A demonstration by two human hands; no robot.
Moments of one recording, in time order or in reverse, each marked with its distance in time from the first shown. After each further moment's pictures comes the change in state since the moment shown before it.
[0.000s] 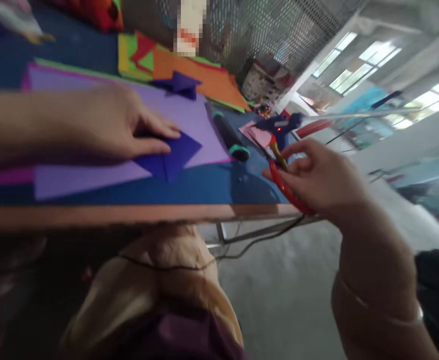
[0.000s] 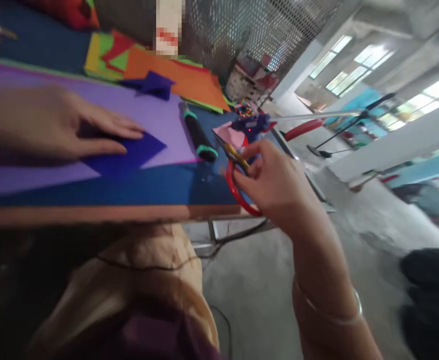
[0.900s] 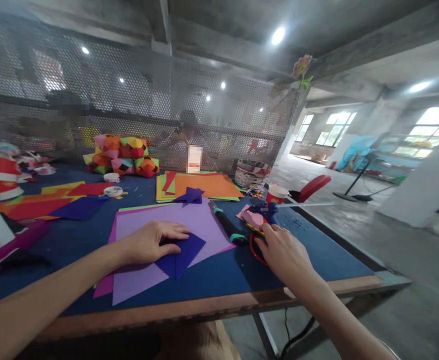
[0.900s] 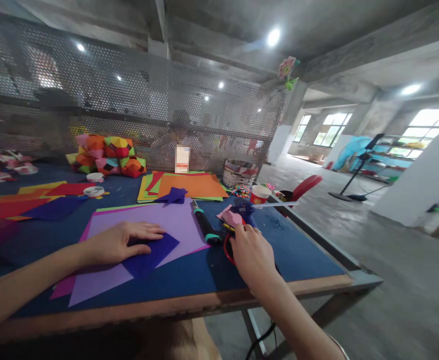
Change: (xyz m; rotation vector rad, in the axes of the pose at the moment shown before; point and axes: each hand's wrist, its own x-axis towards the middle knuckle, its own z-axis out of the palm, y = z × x) left_hand -0.015 -0.015 0.029 -0.303 -0.132 -0.007; right_hand -0.008 -0.011 0.056 -0.446 -0.185 0.024
